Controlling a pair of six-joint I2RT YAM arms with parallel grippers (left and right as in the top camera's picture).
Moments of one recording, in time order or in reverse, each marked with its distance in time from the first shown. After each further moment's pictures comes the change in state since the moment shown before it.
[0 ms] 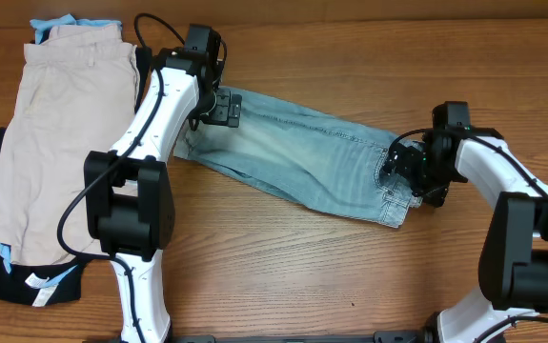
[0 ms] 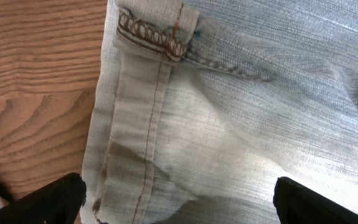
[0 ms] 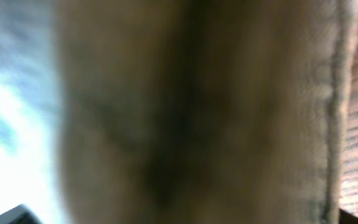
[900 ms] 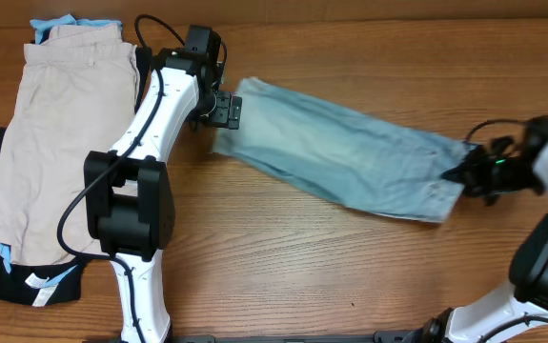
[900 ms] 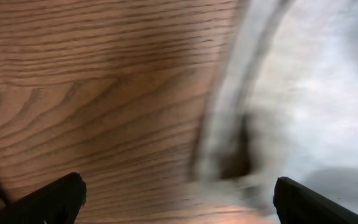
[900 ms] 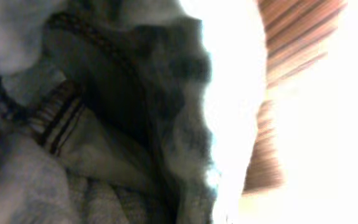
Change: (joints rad) left arm 0.000 0.000 0.000 -0.021 0.026 0.010; right arm -0.417 0.038 0.164 -0.258 -0.278 -0.166
